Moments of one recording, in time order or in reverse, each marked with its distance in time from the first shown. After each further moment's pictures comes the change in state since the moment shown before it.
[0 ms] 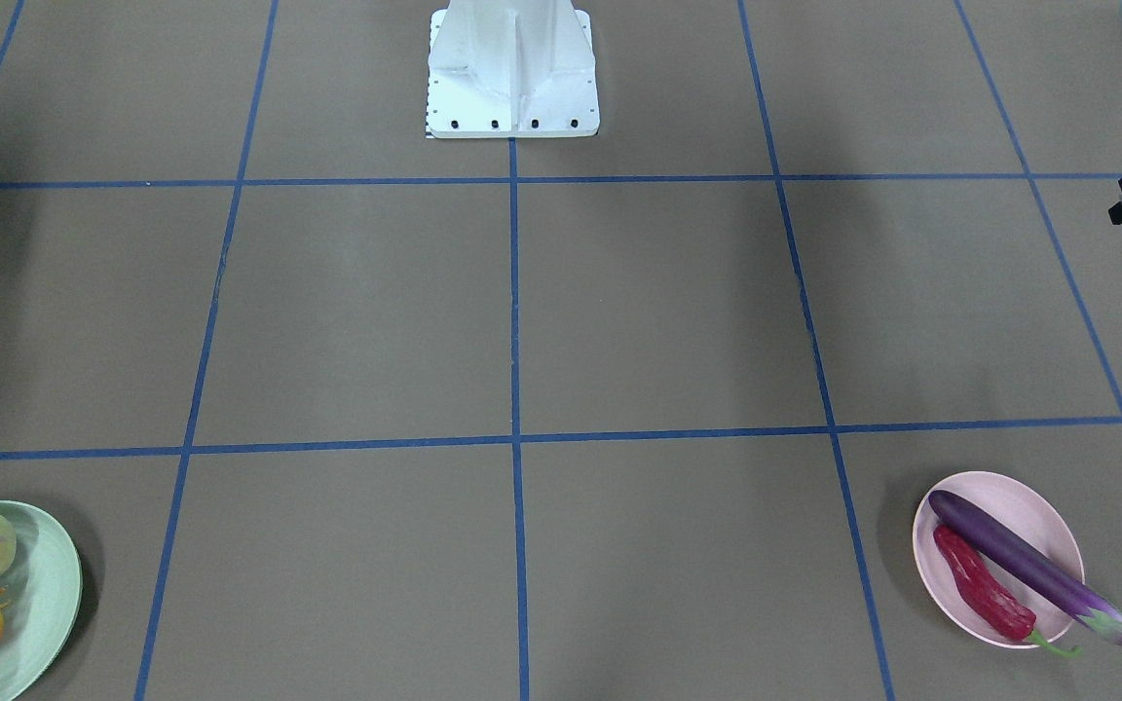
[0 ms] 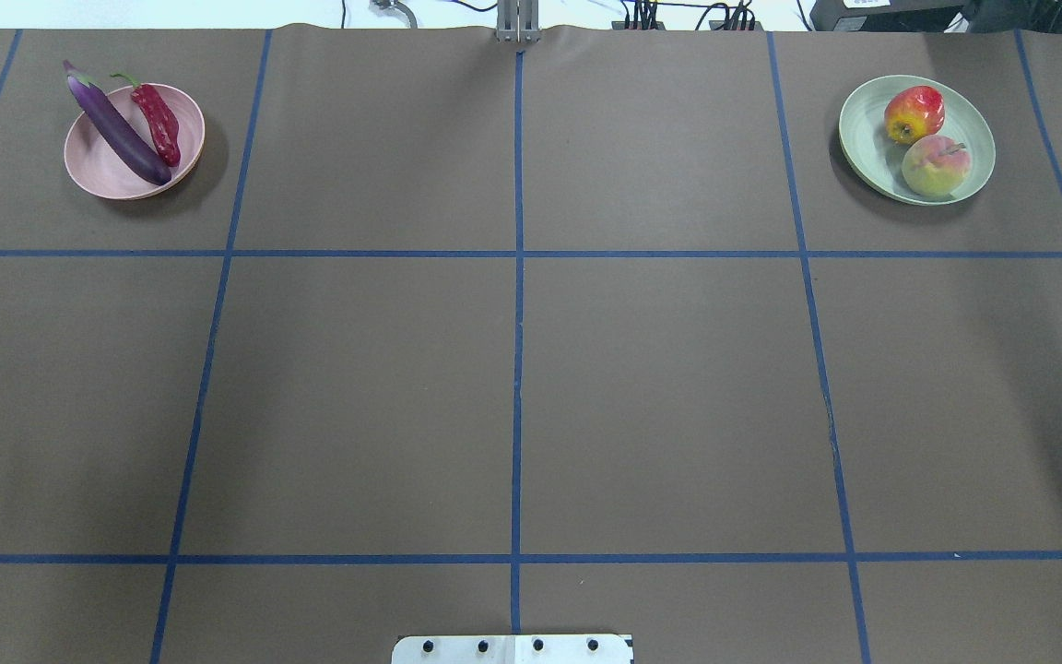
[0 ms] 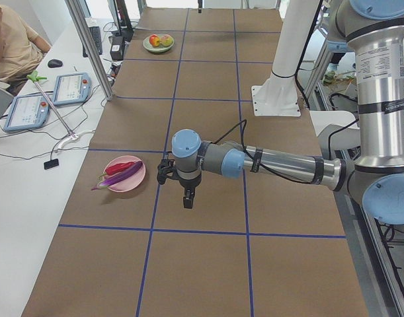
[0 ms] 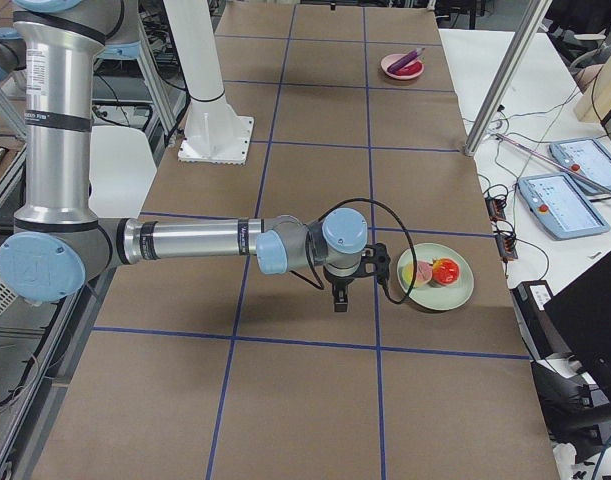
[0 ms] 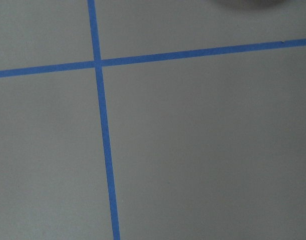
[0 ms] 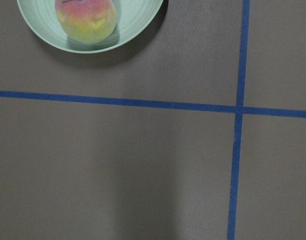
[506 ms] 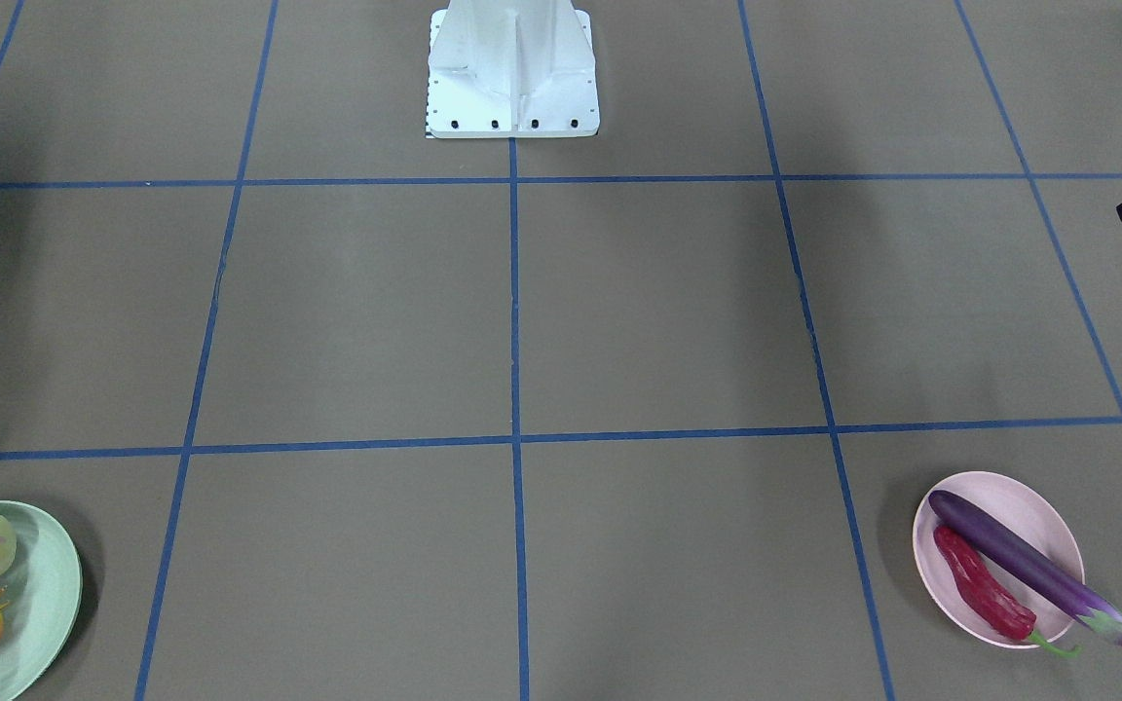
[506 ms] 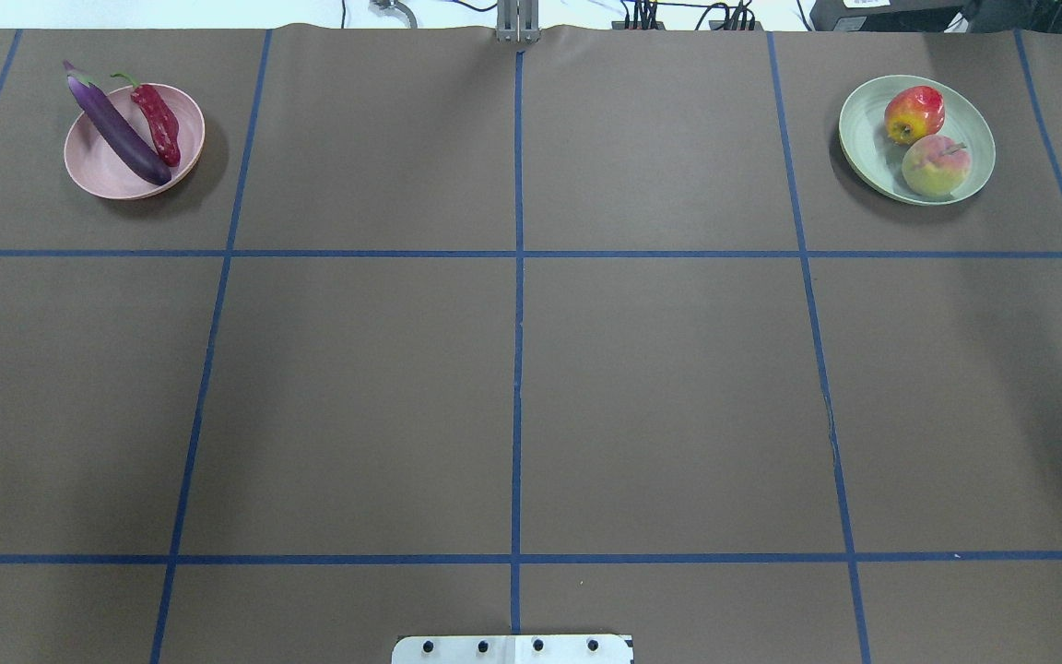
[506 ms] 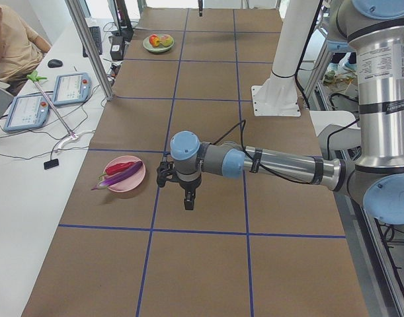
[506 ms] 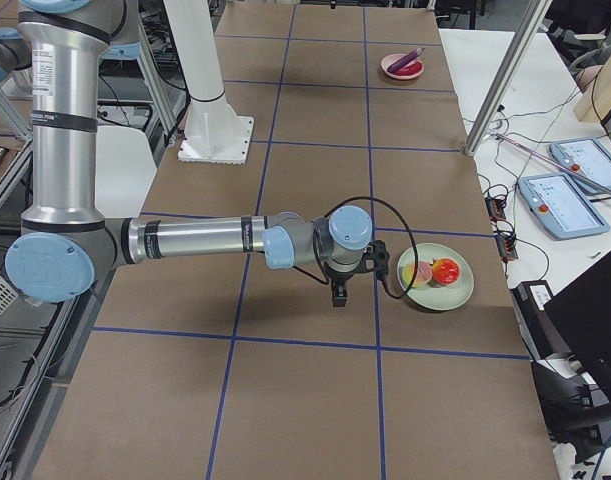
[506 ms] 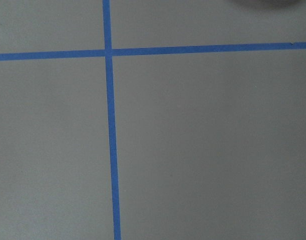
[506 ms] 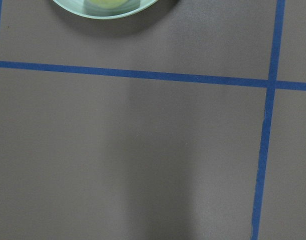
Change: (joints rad) left arm -0.009 -0.004 0.006 0.007 -0.007 0.000; right arm -0.032 0.028 -0.001 -0.062 0.003 -0.002
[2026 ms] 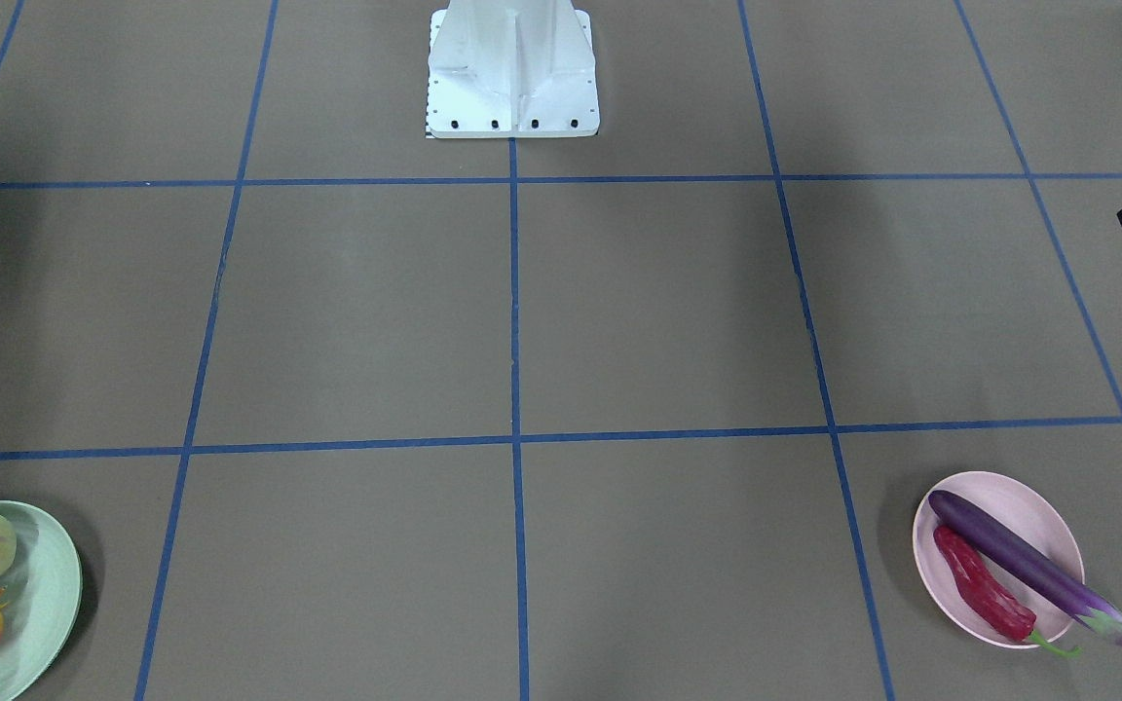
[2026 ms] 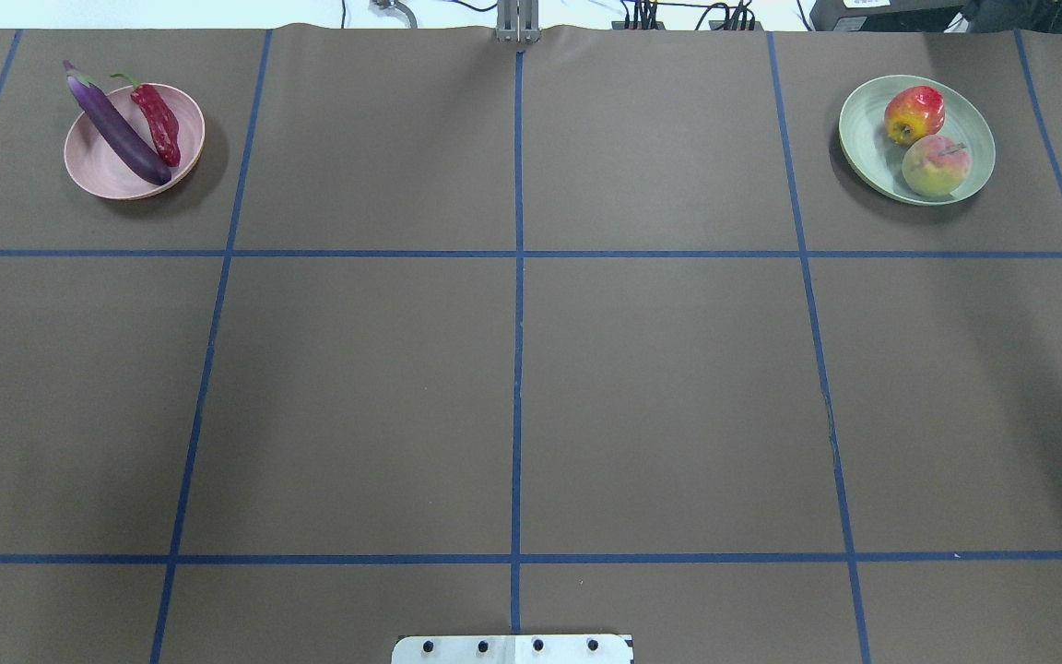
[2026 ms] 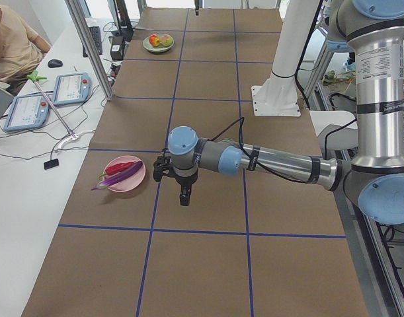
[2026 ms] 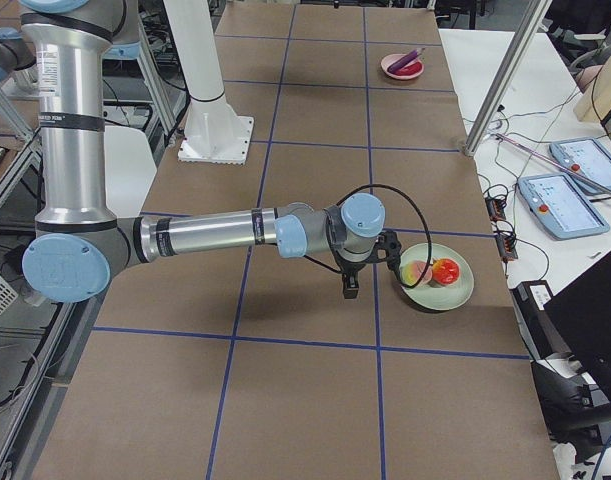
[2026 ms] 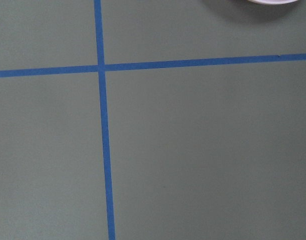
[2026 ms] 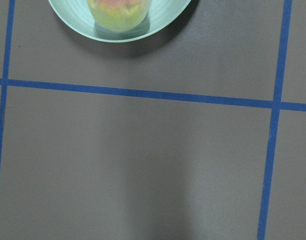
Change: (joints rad) left arm 0.001 -0.031 -0.003 -0.014 0.005 -0.011; right arm 0.002 0.051 -0.002 -0.025 -0.011 0.000
